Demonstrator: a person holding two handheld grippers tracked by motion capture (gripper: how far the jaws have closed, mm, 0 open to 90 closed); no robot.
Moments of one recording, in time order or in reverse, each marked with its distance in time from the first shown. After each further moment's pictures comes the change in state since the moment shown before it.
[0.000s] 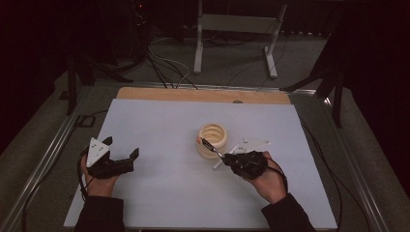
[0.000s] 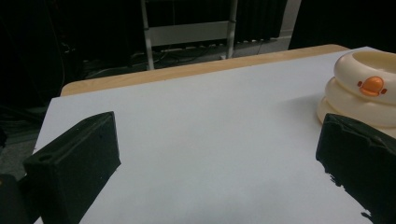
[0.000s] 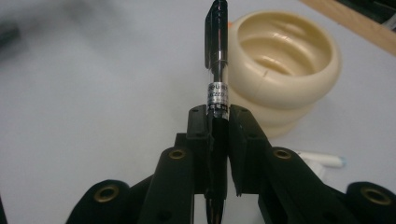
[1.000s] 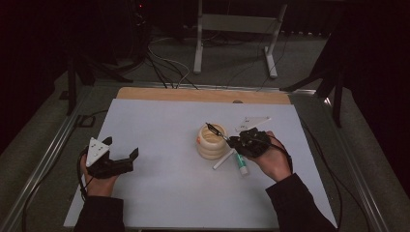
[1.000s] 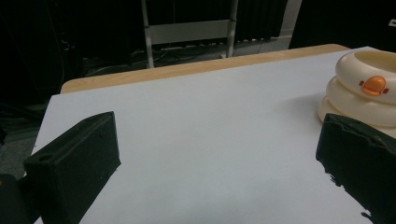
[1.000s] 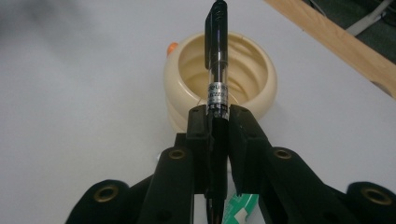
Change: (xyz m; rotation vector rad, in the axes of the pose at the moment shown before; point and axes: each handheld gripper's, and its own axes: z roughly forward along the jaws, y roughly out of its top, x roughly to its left) left arm 0.002 -0.001 0.000 0.006 0.000 -0.009; right arm -0.041 0.036 0.000 0.079 -0.037 -0.019
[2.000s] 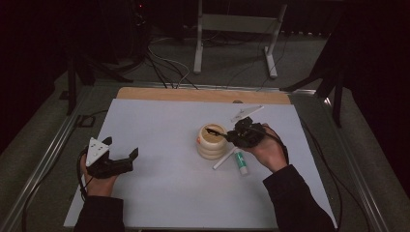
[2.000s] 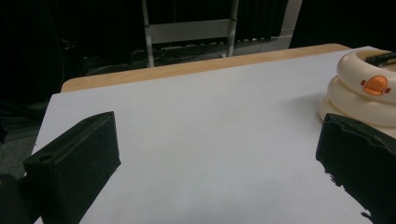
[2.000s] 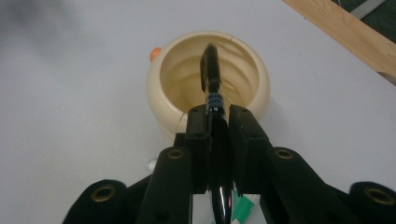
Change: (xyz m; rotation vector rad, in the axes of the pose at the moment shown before) left arm 0.001 0.000 0.000 -0.001 0.001 -0.003; right arm -0.015 0.019 0.016 0.068 0.020 0.039
